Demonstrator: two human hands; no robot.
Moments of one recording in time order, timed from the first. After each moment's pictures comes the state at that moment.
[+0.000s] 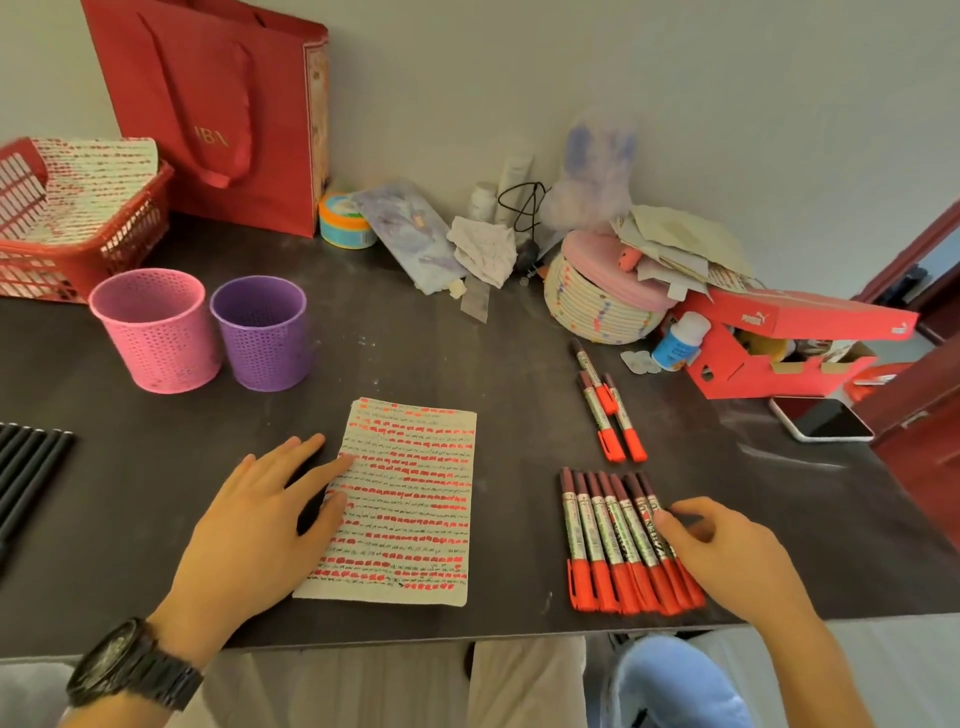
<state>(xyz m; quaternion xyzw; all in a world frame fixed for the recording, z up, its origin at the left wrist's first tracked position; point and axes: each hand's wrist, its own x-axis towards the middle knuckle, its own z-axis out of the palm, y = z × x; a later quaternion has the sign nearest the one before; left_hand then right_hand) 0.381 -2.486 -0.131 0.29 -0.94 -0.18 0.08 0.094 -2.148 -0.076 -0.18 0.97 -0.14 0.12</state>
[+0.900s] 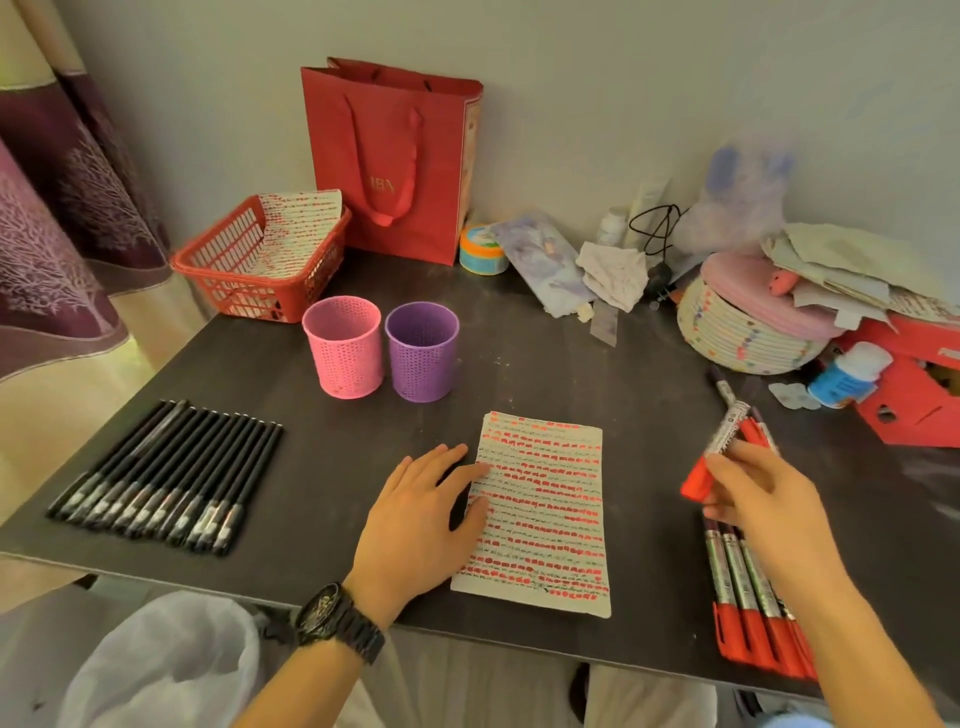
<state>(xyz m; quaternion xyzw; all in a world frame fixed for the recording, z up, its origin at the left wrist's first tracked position) 0.379 -2.482 -0.132 0.31 -0.92 -0.19 0.11 0.140 -2.274 -0.052 -0.16 0.81 -0.54 0.17</state>
